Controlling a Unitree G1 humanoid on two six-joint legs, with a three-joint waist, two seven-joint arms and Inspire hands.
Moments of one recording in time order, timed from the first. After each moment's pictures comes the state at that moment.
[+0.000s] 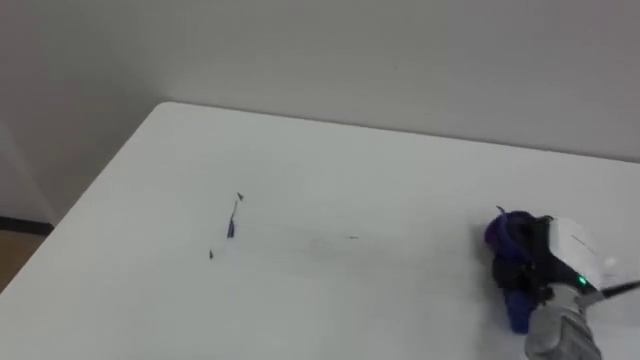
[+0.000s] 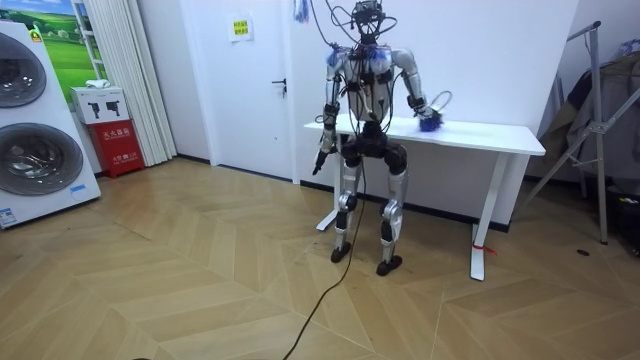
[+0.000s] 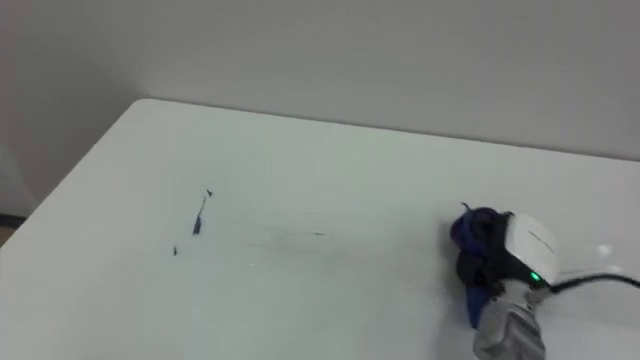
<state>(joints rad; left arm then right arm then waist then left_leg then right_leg) 0.33 0.18 0.09 0.89 0.24 0.13 0.26 -0.15 -0.25 0.27 0.54 -0.71 0.15 -0.28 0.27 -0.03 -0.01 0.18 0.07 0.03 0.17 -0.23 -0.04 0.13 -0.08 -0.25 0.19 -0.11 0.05</state>
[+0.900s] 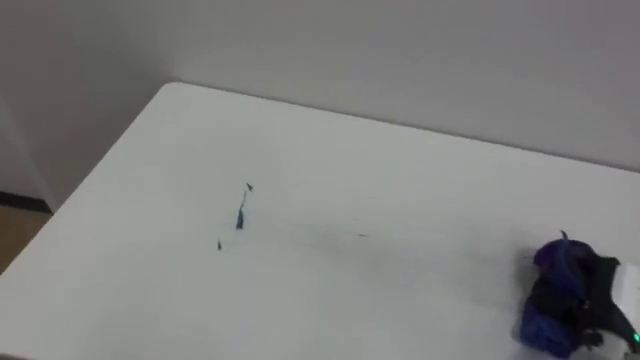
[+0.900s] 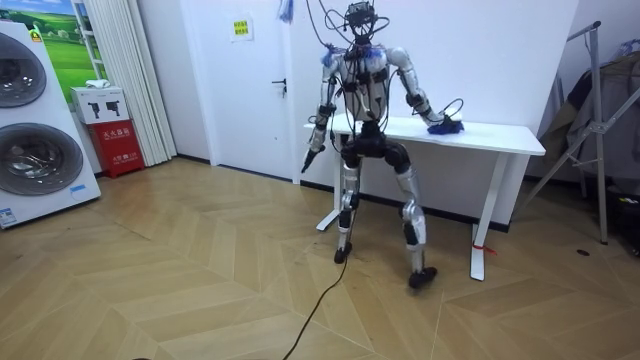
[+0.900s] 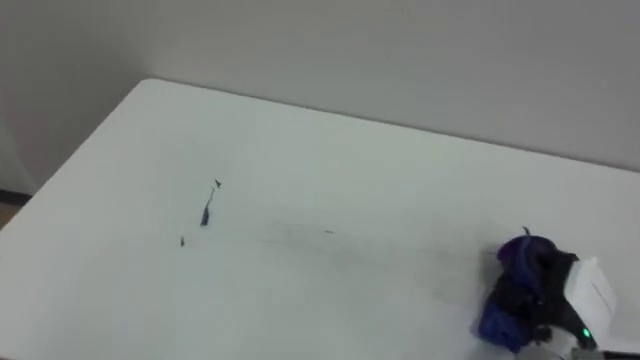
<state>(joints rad) 0.22 0.28 0.18 0.95 0.26 0.06 0.21 -0.06 -0.29 0.05 0.77 -0.43 0.03 -0.59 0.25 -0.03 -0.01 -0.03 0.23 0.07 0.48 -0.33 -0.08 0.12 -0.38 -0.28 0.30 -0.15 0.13</state>
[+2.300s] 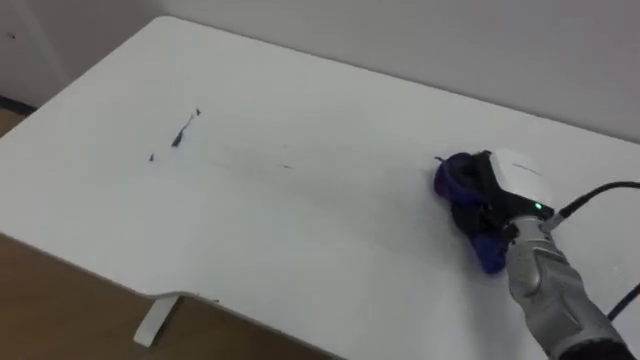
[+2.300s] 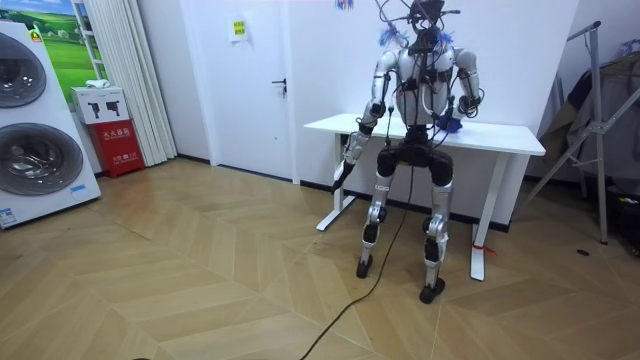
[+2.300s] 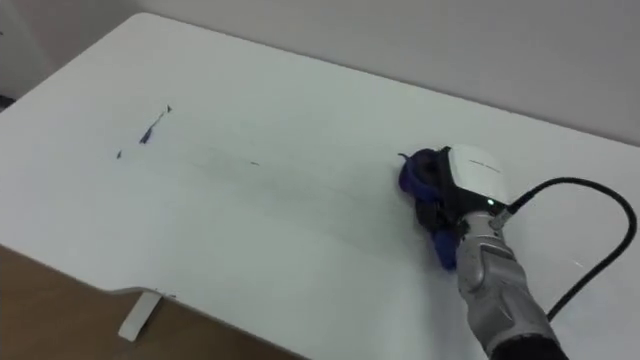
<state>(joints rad) 0.41 0.23 0.23 0.89 0.15 0.09 0.16 -0.14 -0.39 0.16 0.58 -0.75 0.01 -0.32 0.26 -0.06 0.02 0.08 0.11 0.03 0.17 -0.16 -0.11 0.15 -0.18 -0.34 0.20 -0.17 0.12</state>
